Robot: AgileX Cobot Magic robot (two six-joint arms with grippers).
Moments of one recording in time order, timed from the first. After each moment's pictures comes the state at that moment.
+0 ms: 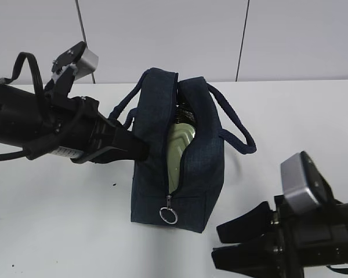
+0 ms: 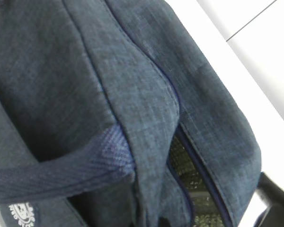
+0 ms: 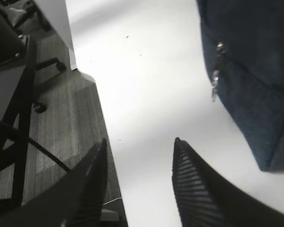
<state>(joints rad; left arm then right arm) -0.43 1.53 -0.83 -1.31 0.61 1.12 0.15 1.66 -0.39 1.78 1.06 -2.46</state>
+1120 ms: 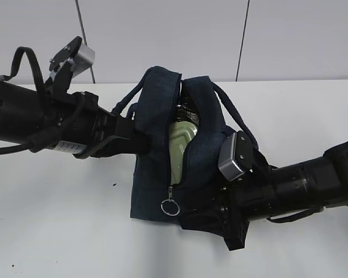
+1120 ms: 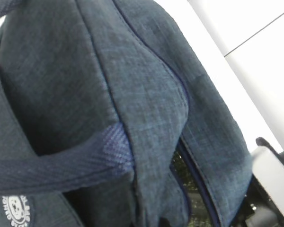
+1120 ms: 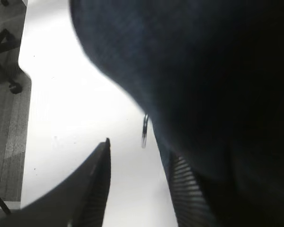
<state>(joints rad) -0.43 1.53 -0.83 -1.39 0.61 1.12 0.25 1.93 -0.71 1.79 0.96 -2.48</state>
